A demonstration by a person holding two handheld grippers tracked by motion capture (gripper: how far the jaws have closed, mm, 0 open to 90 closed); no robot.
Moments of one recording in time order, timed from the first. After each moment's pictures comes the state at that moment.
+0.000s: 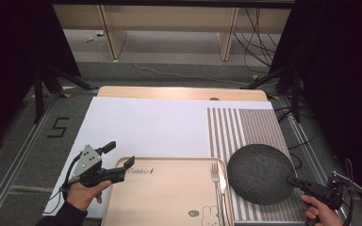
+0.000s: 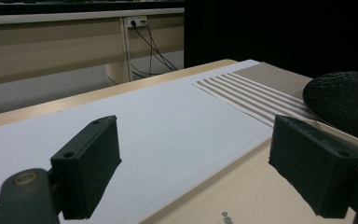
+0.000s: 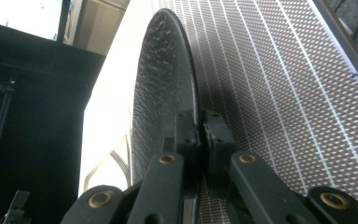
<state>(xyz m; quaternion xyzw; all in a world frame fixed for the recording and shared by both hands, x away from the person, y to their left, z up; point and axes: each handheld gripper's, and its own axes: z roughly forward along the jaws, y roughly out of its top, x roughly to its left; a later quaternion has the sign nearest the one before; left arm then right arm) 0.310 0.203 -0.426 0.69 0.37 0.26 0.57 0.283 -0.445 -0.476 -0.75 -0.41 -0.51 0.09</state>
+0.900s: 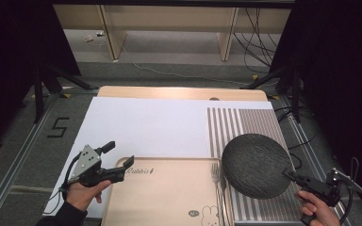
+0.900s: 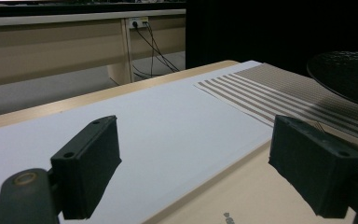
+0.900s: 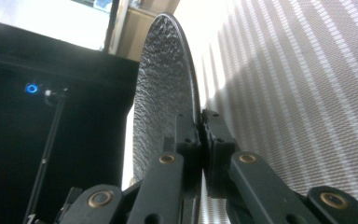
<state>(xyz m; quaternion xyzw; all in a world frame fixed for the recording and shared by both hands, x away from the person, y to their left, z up) 0.309 0.204 -0.425 0.69 0.37 0.26 0.57 0.284 -0.425 -0.459 -0.71 -0.39 -0.57 0.12</state>
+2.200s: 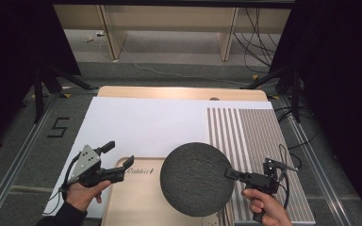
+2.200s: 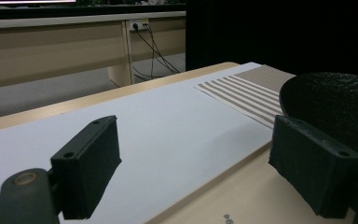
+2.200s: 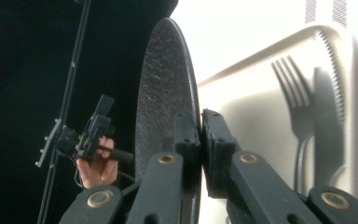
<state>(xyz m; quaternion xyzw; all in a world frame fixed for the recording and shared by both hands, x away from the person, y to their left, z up) 0.309 0.204 -0.425 0.68 0.37 0.26 0.57 0.314 -0.279 -0.454 -0.62 -0.51 -0.54 0.25</state>
